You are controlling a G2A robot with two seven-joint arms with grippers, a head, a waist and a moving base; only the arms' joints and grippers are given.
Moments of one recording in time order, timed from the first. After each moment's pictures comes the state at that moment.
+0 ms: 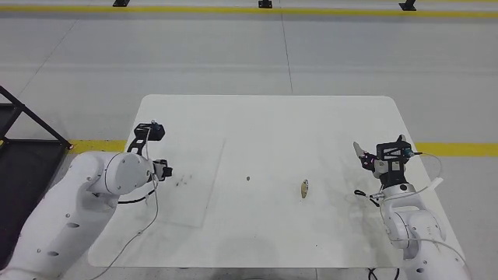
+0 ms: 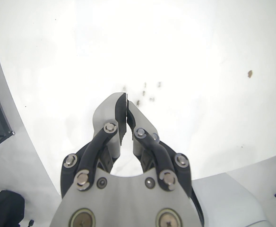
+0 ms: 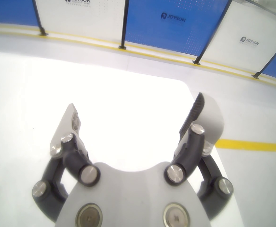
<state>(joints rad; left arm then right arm) 1.29 -0.80 -1.31 -2.01 0.71 0.43 -1.39 -1.73 -1.15 1.60 -1.80 -1.33 0.00 0.00</state>
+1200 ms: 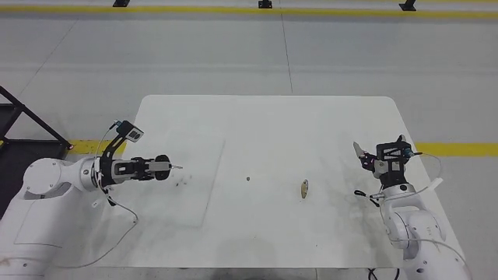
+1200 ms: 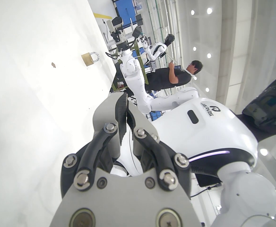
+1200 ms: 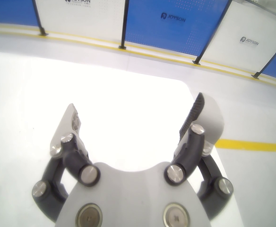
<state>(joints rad) 1.34 -0.84 -1.53 -1.43 -0.74 -0.30 -1.52 -1.73 -1.15 1.60 -1.80 -1.33 0.00 0.00</state>
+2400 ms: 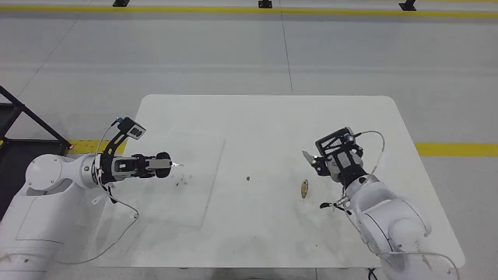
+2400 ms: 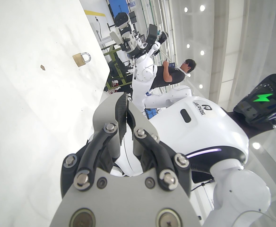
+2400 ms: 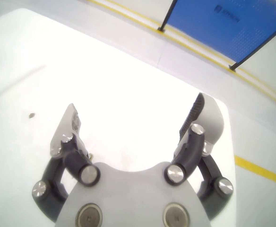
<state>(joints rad) 1.33 -0.84 -1.52 -1.43 -0.76 -0.29 -1.53 -1.65 -1.17 1.35 -2.27 -1.43 -0.07 0.75</state>
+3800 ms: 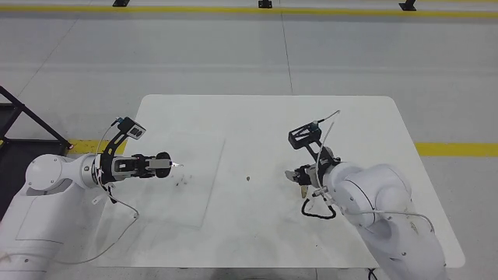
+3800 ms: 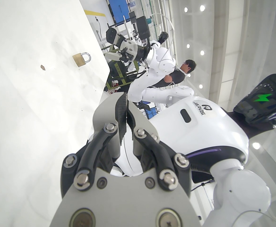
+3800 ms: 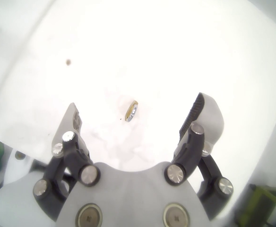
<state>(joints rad) 1.33 -0.84 -1.52 -1.43 -0.76 -0.29 -1.53 -1.27 -1.21 1.14 -2.20 -1.22 0.20 1.54</state>
